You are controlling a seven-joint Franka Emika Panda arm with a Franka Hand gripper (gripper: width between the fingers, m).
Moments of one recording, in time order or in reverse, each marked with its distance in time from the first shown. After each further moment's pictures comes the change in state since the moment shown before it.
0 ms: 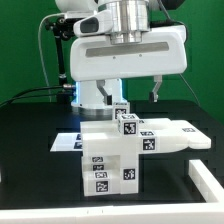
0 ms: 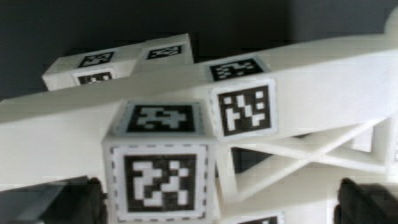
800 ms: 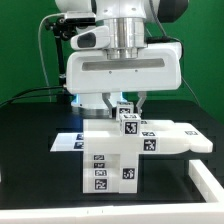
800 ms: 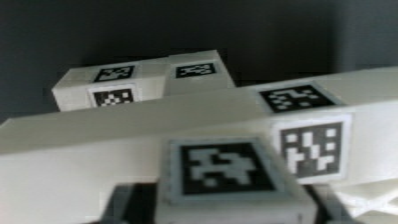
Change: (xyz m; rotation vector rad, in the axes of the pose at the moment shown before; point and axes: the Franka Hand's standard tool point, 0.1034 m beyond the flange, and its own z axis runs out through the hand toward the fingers) arm -0.005 0.009 0.019 -0.030 -0.018 -0.026
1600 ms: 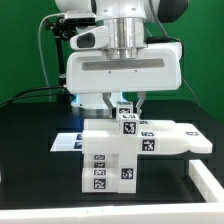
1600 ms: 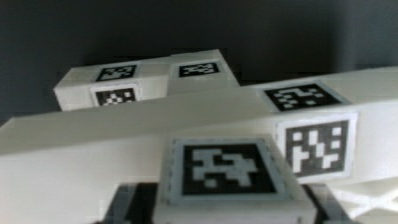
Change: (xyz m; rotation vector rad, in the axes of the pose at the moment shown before) arm 0.000 0.000 0.000 0.005 0.000 0.137
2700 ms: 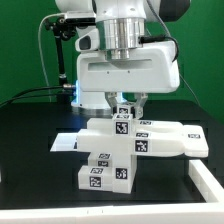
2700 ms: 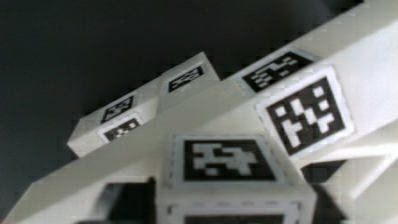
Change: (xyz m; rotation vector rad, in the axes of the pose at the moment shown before) arm -0.001 -0.003 0.000 0.015 -0.006 0.490
